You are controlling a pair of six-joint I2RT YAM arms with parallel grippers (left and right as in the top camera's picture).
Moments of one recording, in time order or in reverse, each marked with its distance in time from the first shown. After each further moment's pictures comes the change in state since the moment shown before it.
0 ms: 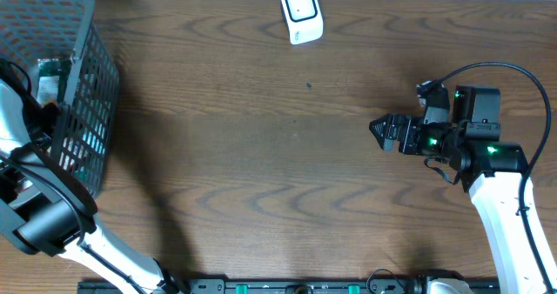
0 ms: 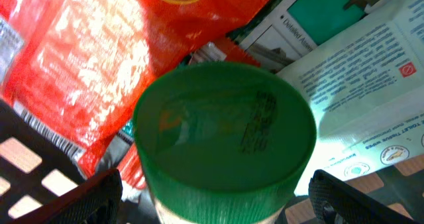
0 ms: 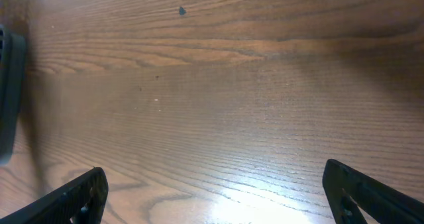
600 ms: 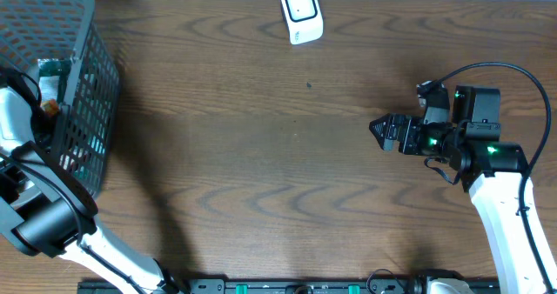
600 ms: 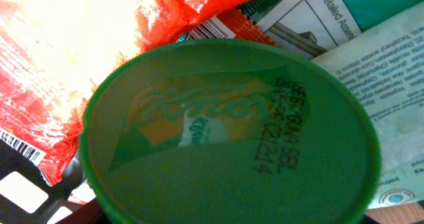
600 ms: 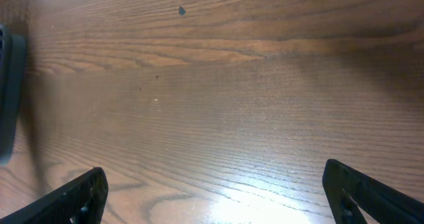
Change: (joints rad) left arm 0.000 -0.007 -0.111 0.080 0.000 -0.059; right arm 0.000 0.000 0.000 0.000 0.000 0.000
